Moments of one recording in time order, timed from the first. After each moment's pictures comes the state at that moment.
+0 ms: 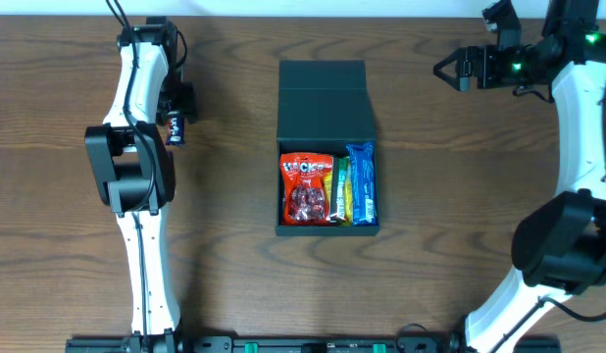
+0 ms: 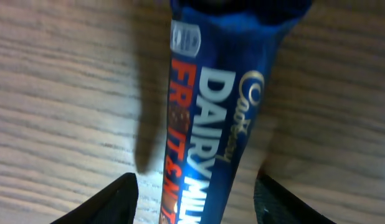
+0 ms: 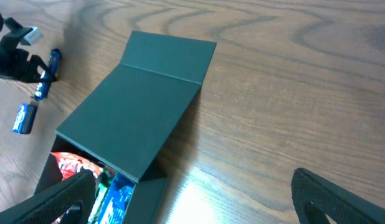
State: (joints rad) left arm 0.05 2.58 2.31 -1.33 -0.08 -0.09; right arm -0.20 1.98 1.93 -1.06 -0.64 -0.27
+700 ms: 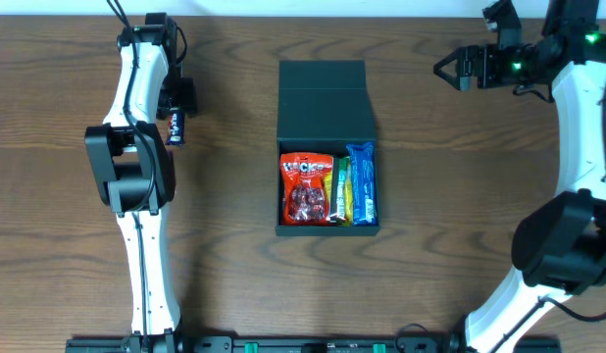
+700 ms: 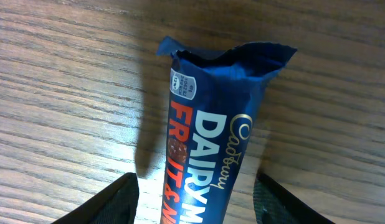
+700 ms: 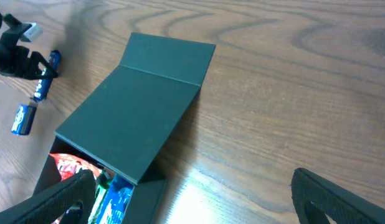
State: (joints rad) left arm 0.05 2.58 2.31 -1.28 -0.08 -0.09; right arm -0.20 1.98 1.93 -1.05 -0.64 -0.27
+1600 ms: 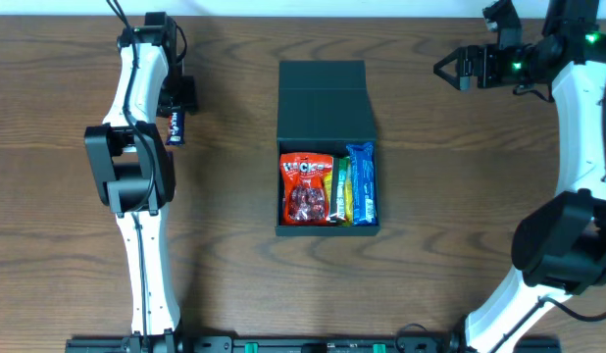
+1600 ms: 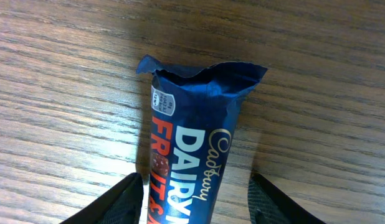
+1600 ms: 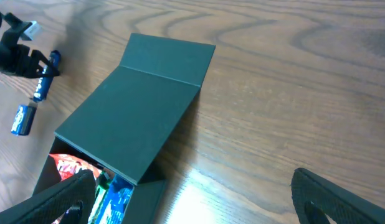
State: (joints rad) left arm 0.05 2.57 2.29 -1.24 -0.04 -0.09; right arm -0.20 1.98 1.93 -1.05 -0.64 -0.27
